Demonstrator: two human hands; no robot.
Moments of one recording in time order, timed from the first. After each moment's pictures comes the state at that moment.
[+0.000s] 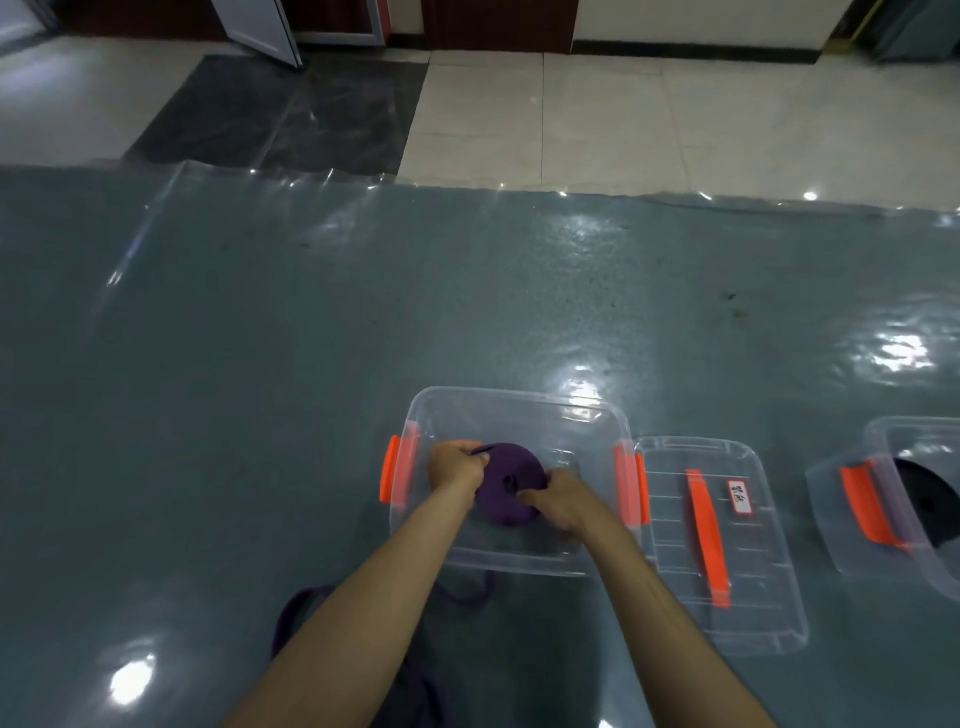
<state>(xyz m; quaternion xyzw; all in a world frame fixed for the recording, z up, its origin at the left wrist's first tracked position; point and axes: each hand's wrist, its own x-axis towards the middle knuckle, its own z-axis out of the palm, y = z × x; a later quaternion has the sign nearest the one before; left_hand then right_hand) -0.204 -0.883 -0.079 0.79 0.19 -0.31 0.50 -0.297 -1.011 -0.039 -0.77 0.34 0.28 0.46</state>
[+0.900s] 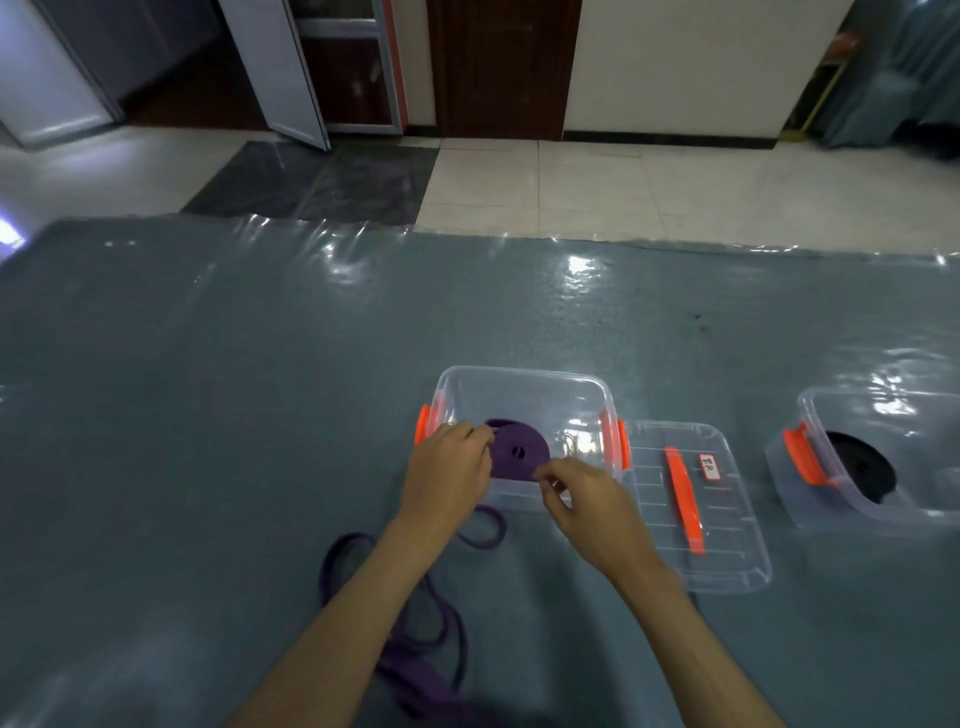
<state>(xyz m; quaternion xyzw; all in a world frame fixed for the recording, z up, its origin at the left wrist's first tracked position) -0.309 -0.787 0.057 0.92 -0.32 0.07 0.22 -0.427 -0.958 0.053 -0.95 0.10 -0.06 0.29</state>
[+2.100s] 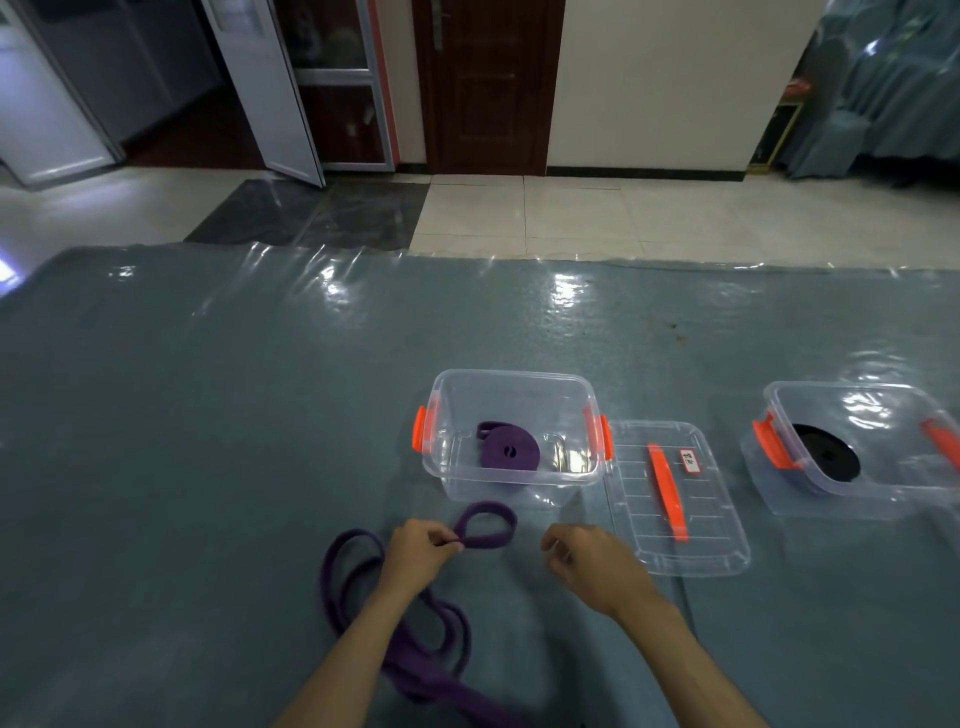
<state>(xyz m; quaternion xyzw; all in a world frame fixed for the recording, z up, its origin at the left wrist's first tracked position) -0.360 -0.719 -0.051 0.89 -0.09 -0.24 0.38 -0.494 -0.948 0.015 -0.96 0.13 0.12 0.22</state>
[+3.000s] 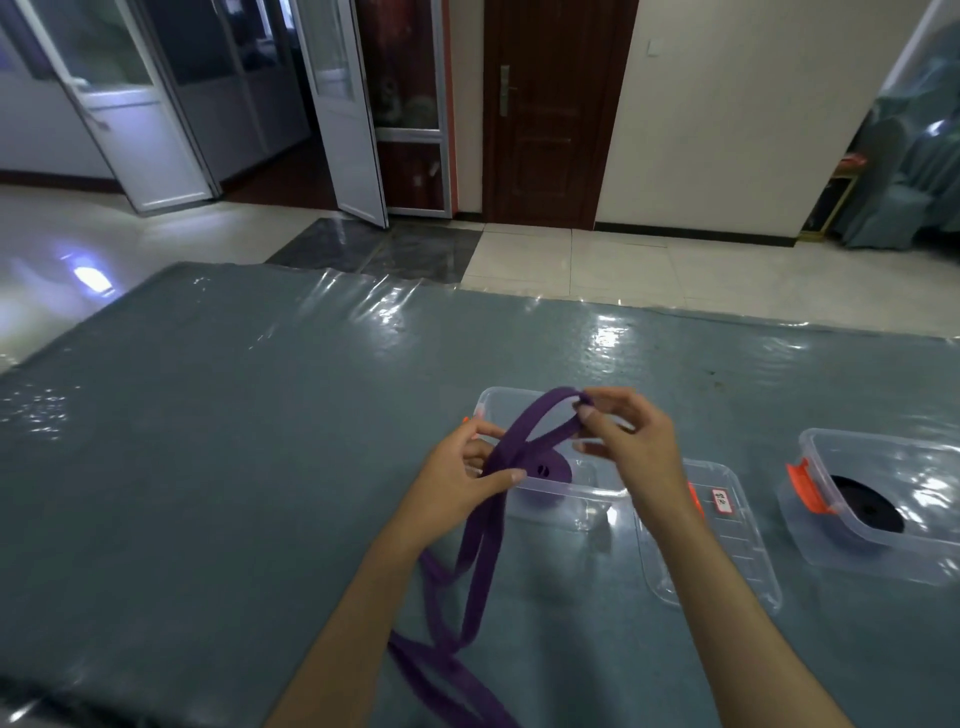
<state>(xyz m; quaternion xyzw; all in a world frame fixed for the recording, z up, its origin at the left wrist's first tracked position) -0.381 -0.710 0.125 0.74 -0.24 -0.14 0.61 -0.448 -0.935 0.156 -0.68 0.12 -0.20 0.69</state>
